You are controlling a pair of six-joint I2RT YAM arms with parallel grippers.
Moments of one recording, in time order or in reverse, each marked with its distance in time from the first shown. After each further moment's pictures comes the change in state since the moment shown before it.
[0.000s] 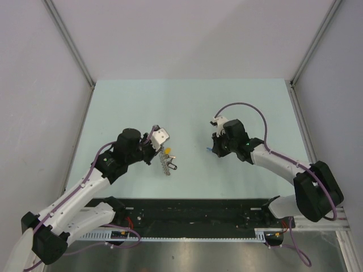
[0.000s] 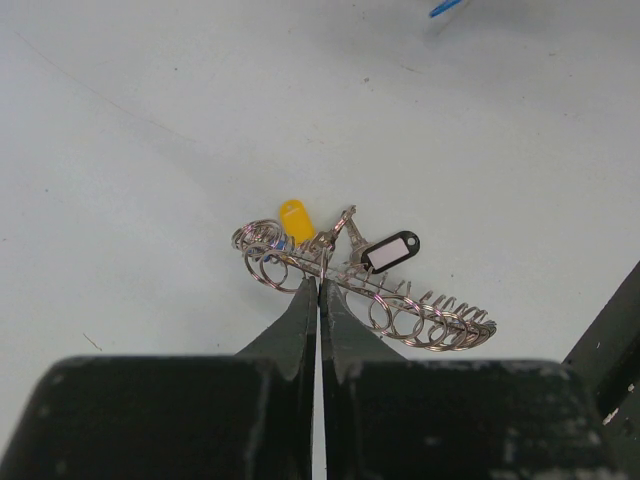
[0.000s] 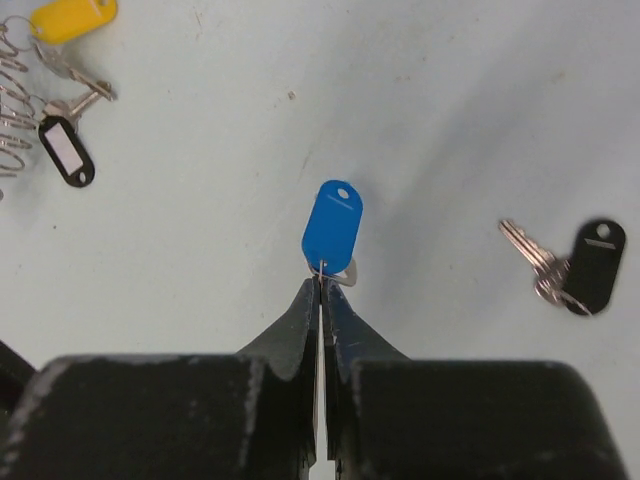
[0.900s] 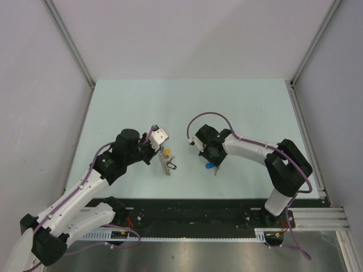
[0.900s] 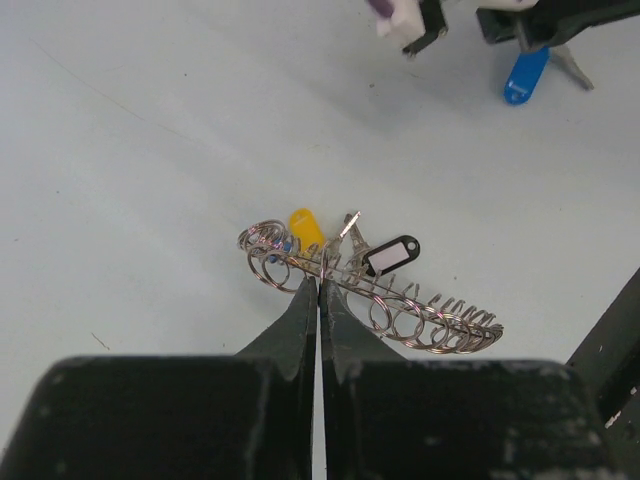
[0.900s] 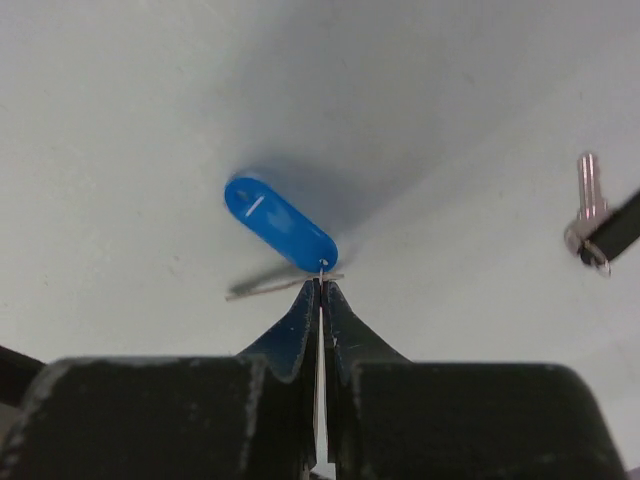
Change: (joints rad) left arm 0.000 -0.017 0.000 0.000 -0.008 0.000; right arm 0.203 0.294 0.313 -0.576 0.244 -0.277
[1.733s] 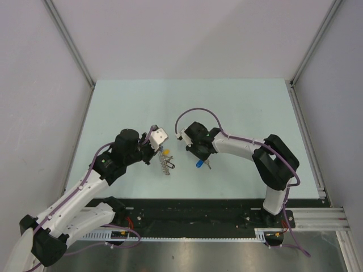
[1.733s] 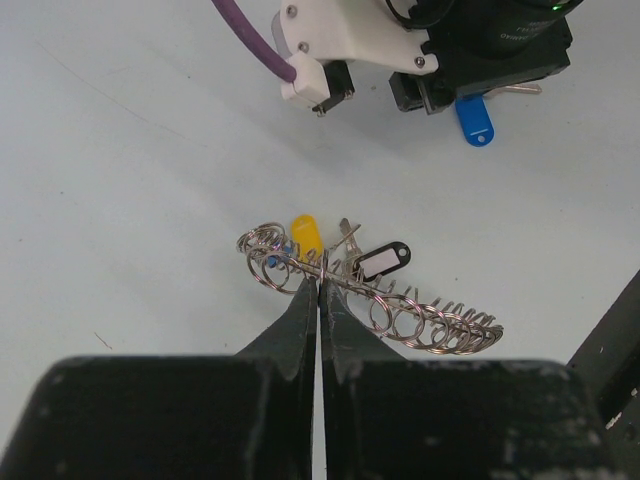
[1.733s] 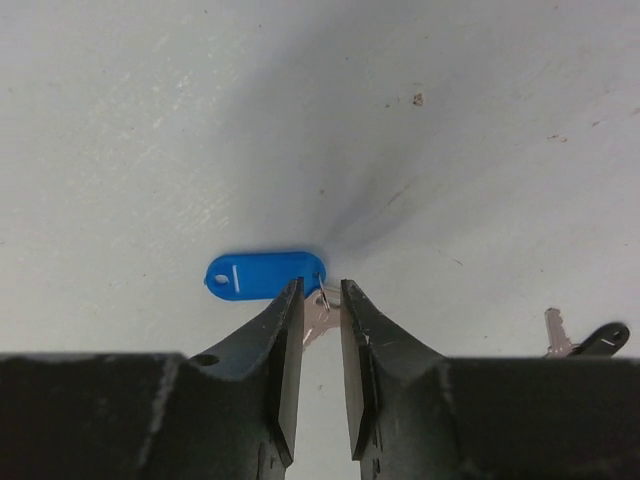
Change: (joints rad) left arm 0.000 -0.010 0.000 0.000 -0.003 0.000; right arm 0.060 0.159 0.134 0.154 -0.002 -0.005
